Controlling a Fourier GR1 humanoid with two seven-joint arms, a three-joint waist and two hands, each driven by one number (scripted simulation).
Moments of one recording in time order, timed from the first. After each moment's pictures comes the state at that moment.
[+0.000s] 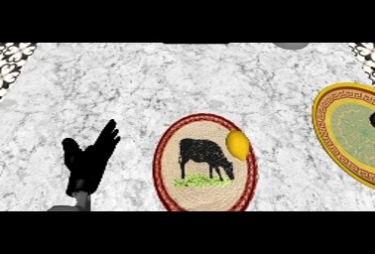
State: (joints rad) left arm 0.01 0.12 -0.09 -1.45 0.12 0.07 0.22; right arm -0.39 -0.49 -0.70 -0.73 0.14 -0.73 -0.27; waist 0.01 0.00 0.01
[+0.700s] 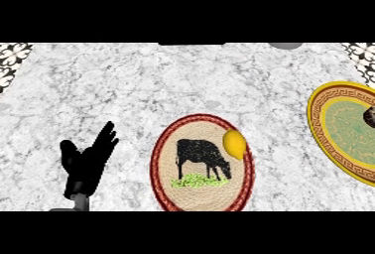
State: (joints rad) left arm 0.03 0.11 -0.08 -1.46 0.11 0.07 0.22; right arm 0.02 -0.31 -0.69 -1.22 -0.08 -0.38 -0.27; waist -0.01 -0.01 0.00
